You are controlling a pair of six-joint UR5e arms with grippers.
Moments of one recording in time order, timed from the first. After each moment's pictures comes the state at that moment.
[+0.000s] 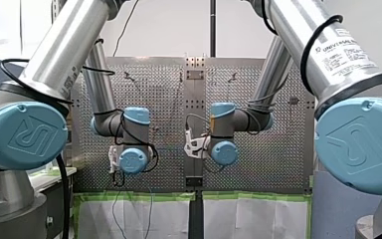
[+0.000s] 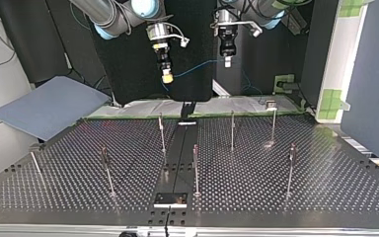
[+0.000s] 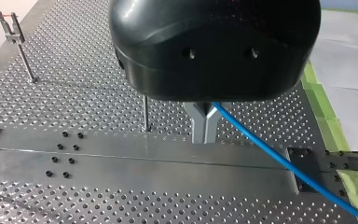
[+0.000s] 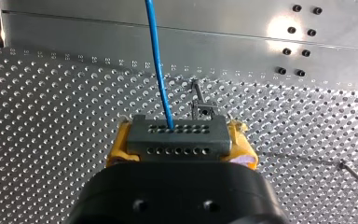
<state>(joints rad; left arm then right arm) -0.54 -2.02 -2.39 -1.90 -2.14 -1.63 2.37 -1.00 2.02 -1.04 1.83 1.47</state>
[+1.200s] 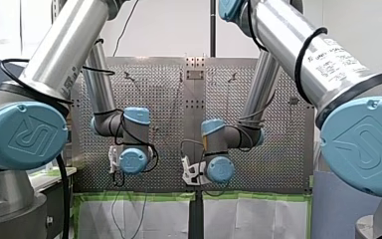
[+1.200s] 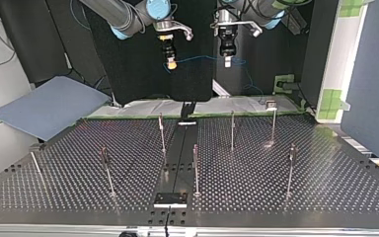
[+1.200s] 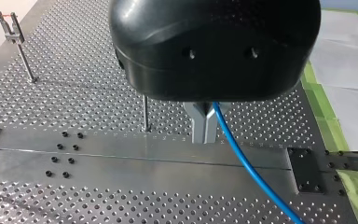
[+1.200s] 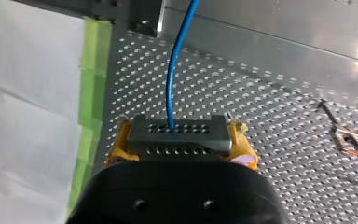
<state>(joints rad) -0.54 -2.02 -2.39 -1.90 -2.14 -1.63 2.43 -0.86 1.98 -0.83 1.94 1.46</state>
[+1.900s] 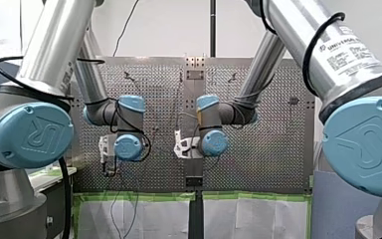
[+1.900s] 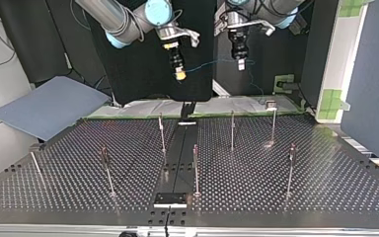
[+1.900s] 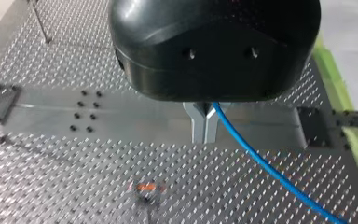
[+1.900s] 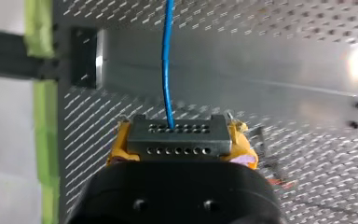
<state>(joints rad) -0.46 -1.87 -2.41 -2.05 -2.18 -1.63 2.44 -1.00 1.88 -0.66 1.82 1.59</state>
